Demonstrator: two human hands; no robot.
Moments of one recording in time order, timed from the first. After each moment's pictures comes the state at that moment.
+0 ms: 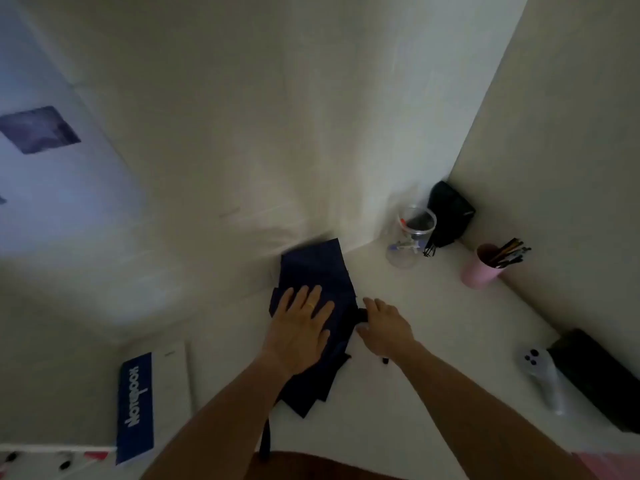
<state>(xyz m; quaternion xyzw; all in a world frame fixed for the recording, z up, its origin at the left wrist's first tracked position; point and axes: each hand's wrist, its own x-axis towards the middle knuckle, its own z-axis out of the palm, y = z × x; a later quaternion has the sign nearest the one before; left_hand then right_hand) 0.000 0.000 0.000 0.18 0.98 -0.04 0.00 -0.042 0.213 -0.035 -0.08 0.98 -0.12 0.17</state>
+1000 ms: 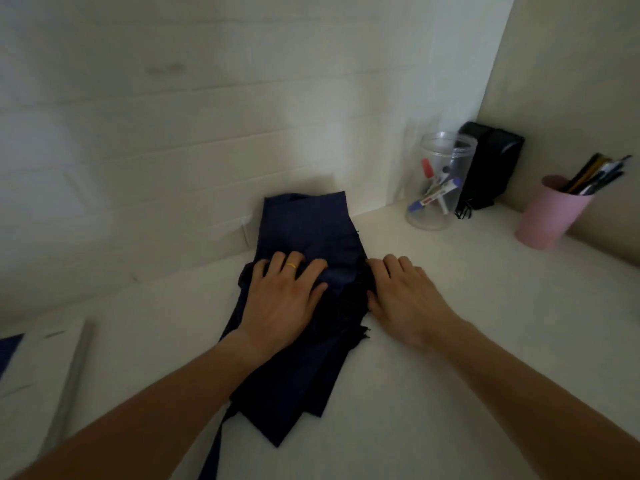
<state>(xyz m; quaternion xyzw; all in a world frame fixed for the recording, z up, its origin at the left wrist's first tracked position) -0.049 -0.004 -0.196 0.14 0.96 -0.01 -0.24 -0.067 0.224 -0.190 -0.23 0.96 0.00 -0.18</state>
